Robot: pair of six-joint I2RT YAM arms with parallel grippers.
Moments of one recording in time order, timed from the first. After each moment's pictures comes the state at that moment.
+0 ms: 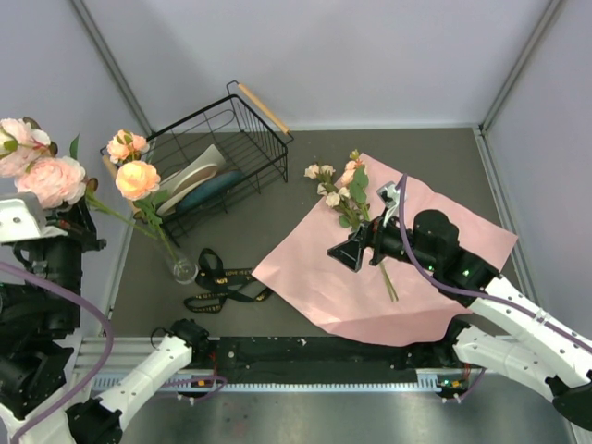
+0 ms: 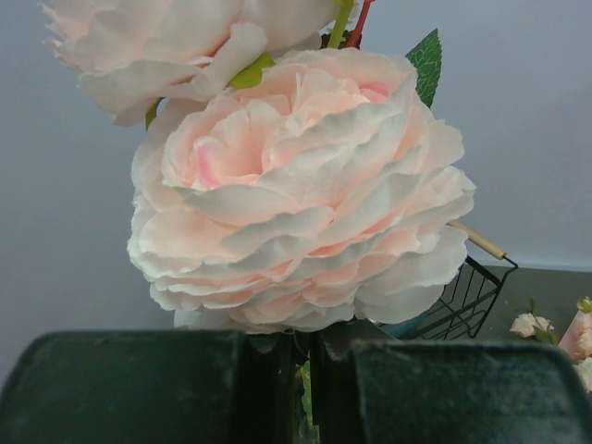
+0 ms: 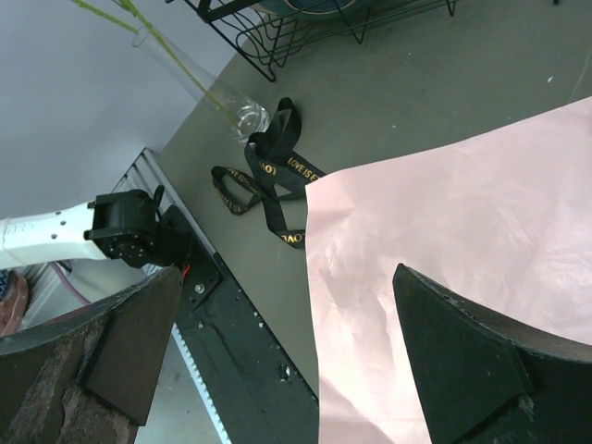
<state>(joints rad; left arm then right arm) -0.47 0.62 1.65 -0.72 -0.58 0.19 0.77 0.79 0.76 -0.20 -0.26 0.51</state>
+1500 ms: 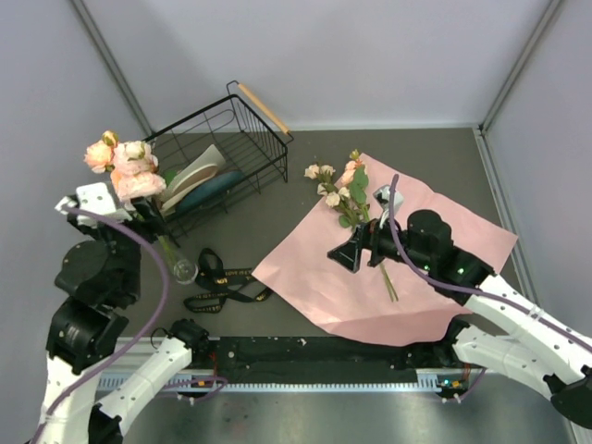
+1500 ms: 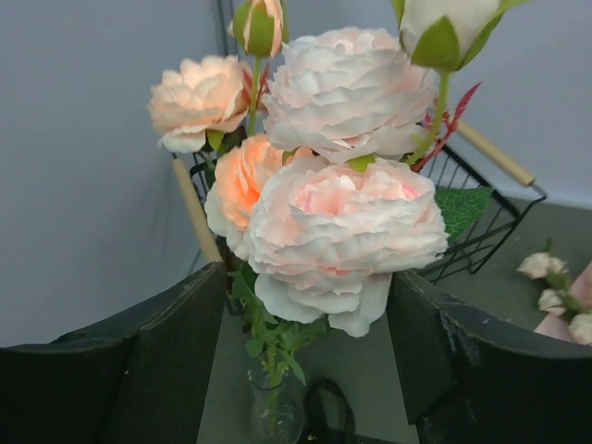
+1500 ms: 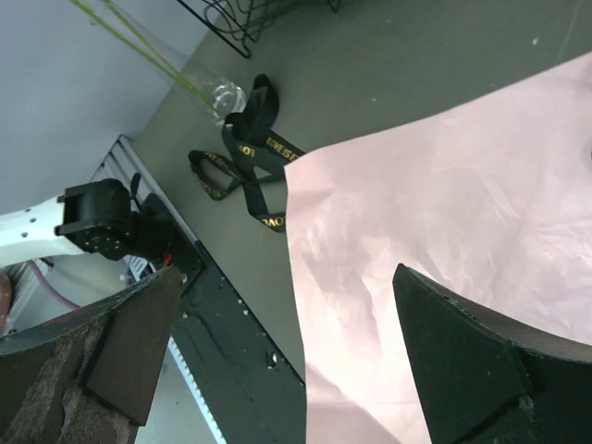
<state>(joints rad) -0.47 0.54 1.19 -0.63 -0.70 0.00 0.76 0.81 0.74 -0.22 -0.25 0.51</state>
